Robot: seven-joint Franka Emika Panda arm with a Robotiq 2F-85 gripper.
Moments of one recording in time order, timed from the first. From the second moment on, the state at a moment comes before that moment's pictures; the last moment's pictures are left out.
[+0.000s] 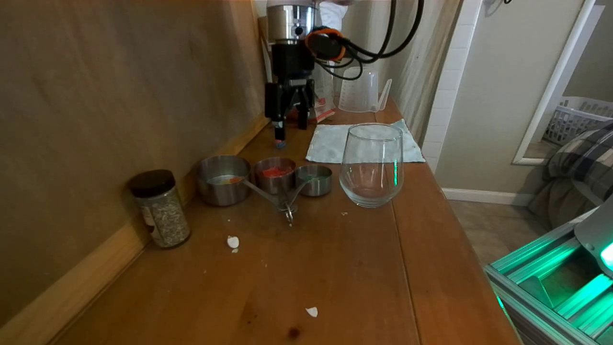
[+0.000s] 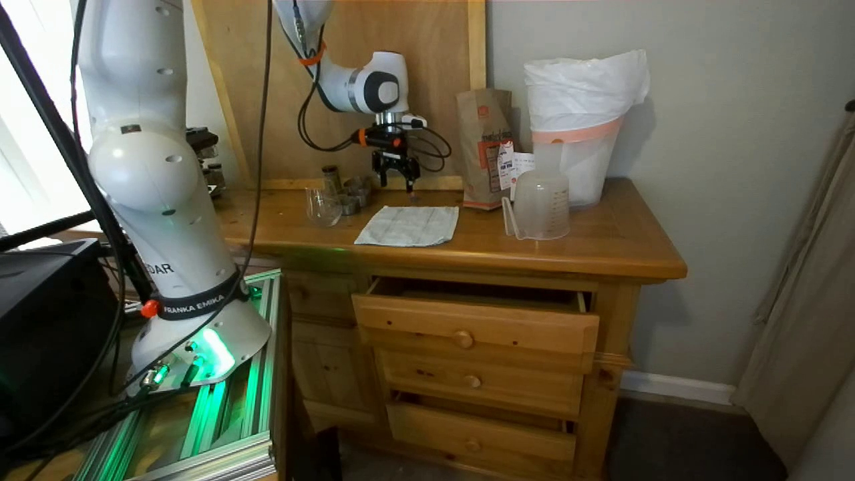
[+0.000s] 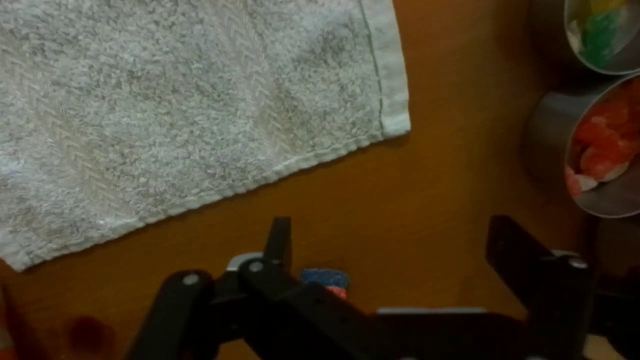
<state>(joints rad) 0.36 0.29 0.32 -2.17 -0.02 2.45 0.03</state>
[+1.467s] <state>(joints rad) 0.42 0.42 0.24 -2.03 -0.11 2.47 0.15</state>
